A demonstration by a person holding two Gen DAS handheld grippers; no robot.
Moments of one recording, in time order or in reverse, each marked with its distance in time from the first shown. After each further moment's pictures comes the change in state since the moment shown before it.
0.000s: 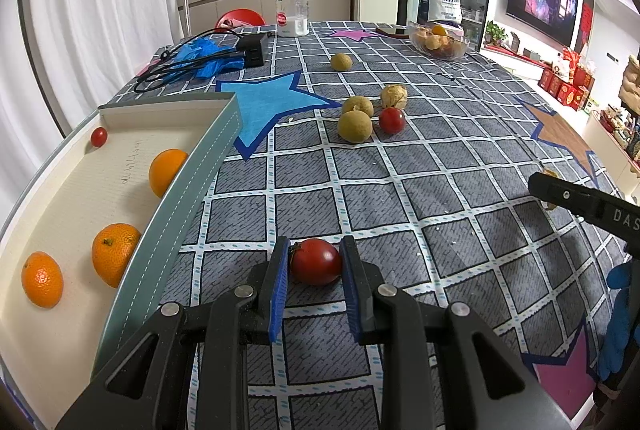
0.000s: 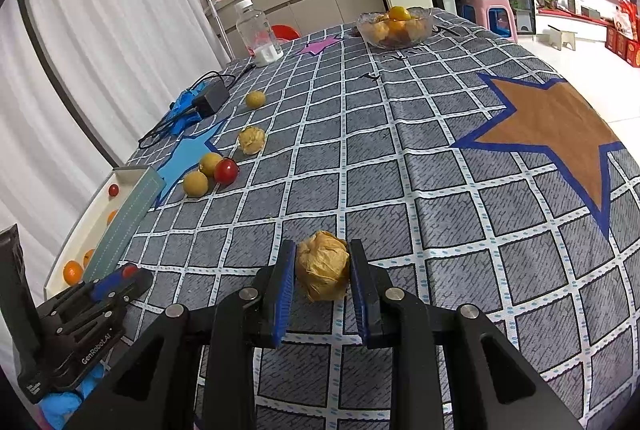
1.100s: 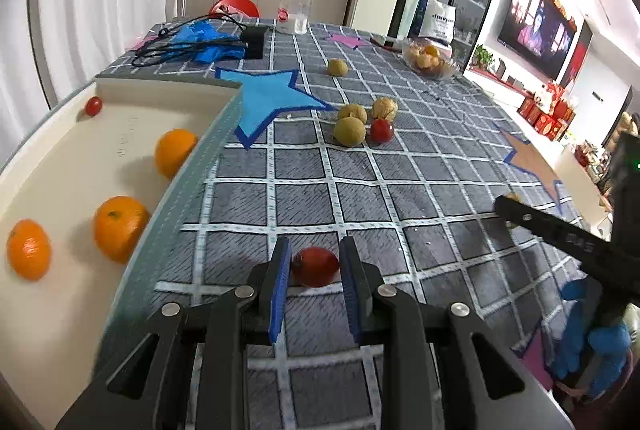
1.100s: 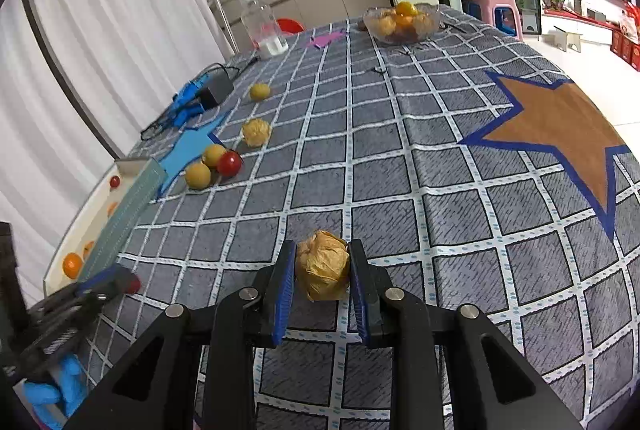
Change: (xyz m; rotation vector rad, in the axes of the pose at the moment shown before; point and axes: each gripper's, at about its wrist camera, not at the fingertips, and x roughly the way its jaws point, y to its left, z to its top) left arm -0.024 0.024 -0.004 -0.114 0.000 -0.141; right arm 0.005 0.004 0.000 -0.022 0.030 -0.003
